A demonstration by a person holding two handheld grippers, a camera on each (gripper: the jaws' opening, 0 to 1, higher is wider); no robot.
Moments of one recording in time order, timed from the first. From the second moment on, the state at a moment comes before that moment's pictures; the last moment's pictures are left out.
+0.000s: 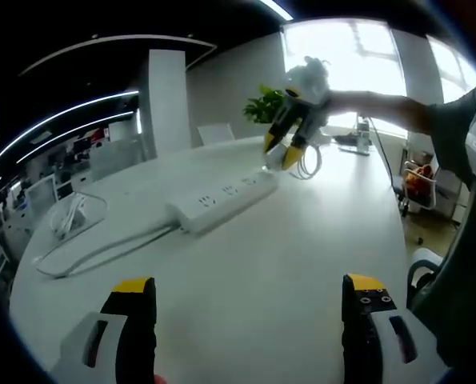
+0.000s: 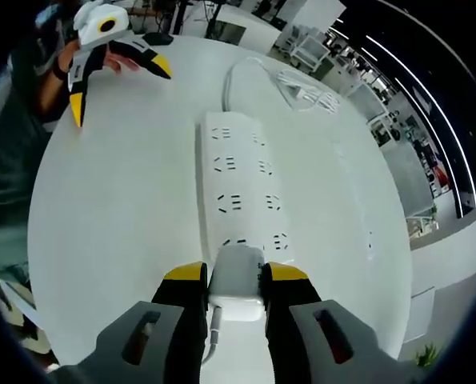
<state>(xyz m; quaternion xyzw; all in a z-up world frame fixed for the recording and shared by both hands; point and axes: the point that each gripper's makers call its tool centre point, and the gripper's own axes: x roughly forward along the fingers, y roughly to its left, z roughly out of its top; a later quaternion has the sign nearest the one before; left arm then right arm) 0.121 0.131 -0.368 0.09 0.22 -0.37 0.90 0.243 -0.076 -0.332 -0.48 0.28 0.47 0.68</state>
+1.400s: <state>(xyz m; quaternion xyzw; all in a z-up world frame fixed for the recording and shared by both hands) 0.122 0.136 -0.368 0.09 0.22 -0.36 0.90 0.243 -0.063 -0.336 -0.56 0.37 0.45 0.59</state>
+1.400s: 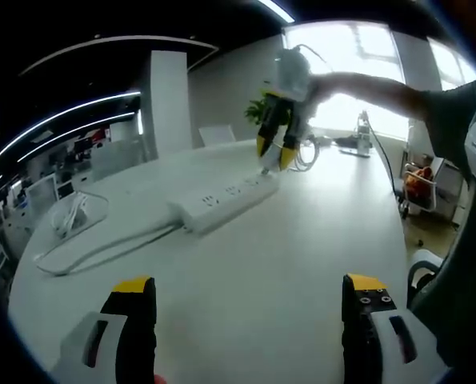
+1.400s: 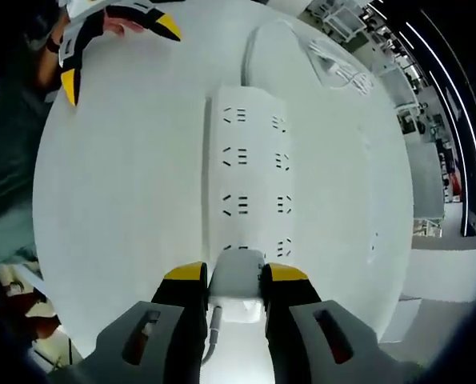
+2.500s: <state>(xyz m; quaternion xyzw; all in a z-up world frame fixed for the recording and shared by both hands) 0.123 0.141 -0.369 0.08 0.22 -0.36 0.90 0.245 -0.049 -0.336 -0.55 0.37 0.45 0.60</state>
